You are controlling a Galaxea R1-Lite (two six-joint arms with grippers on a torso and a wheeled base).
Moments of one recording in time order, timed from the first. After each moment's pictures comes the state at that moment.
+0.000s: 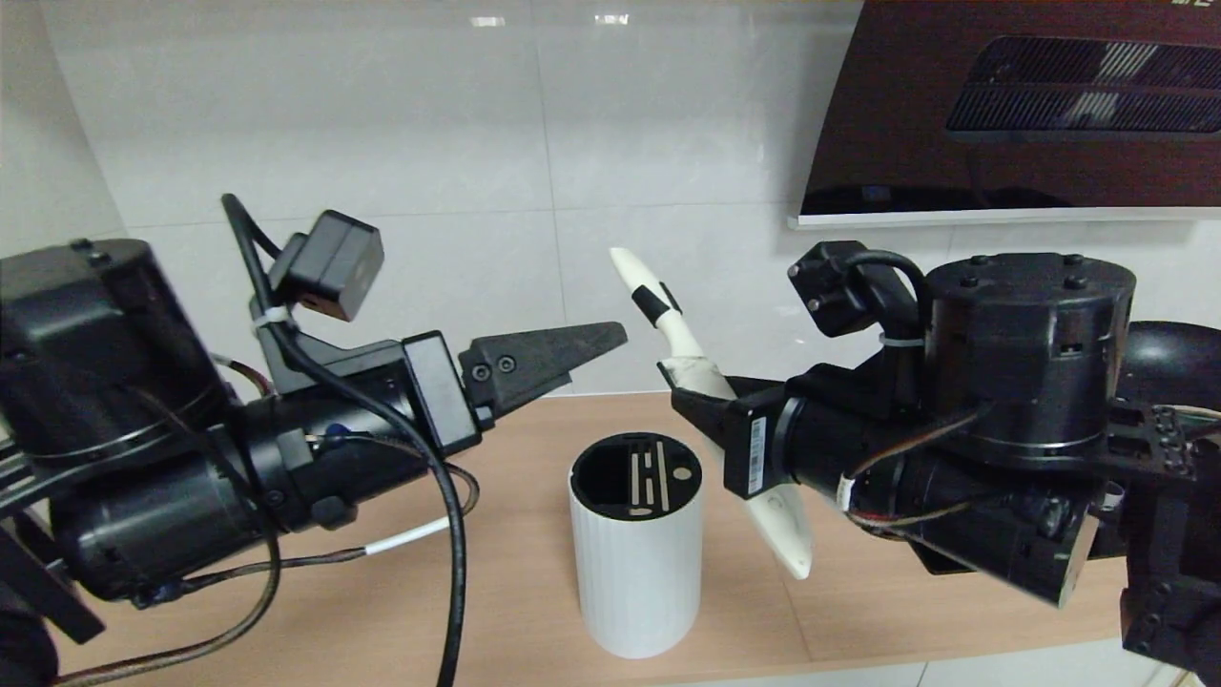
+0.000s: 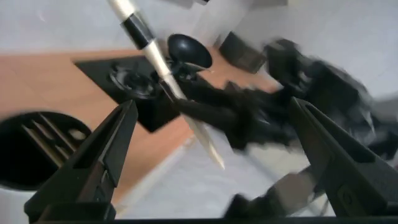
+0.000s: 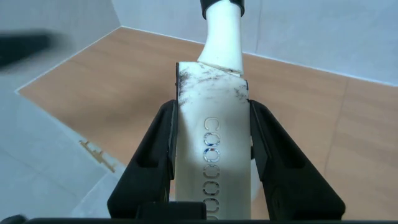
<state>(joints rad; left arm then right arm) -0.58 1.46 -0.67 -0.80 -0.38 -0.75 0.92 1.66 -0.94 -0.56 -0.26 0.22</state>
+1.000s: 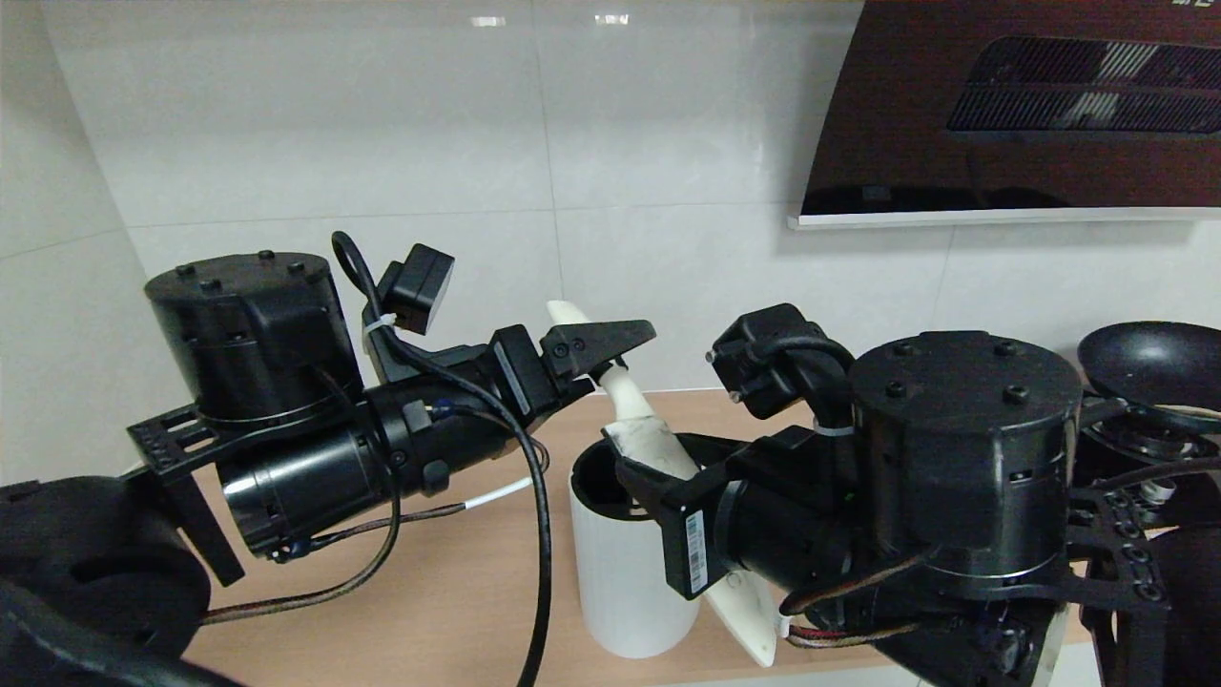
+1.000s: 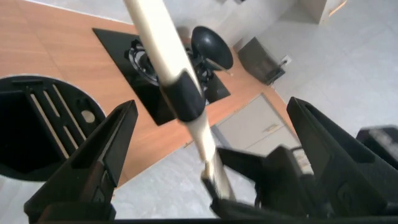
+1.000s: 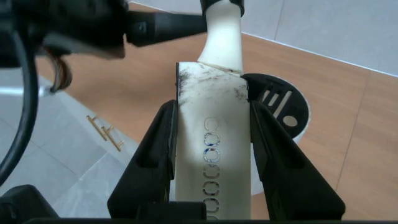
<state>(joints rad) -0.59 1.61 -0.76 -0.78 -0.26 -0.83 1.05 1.70 -0.93 -0.56 -0.35 0.20</state>
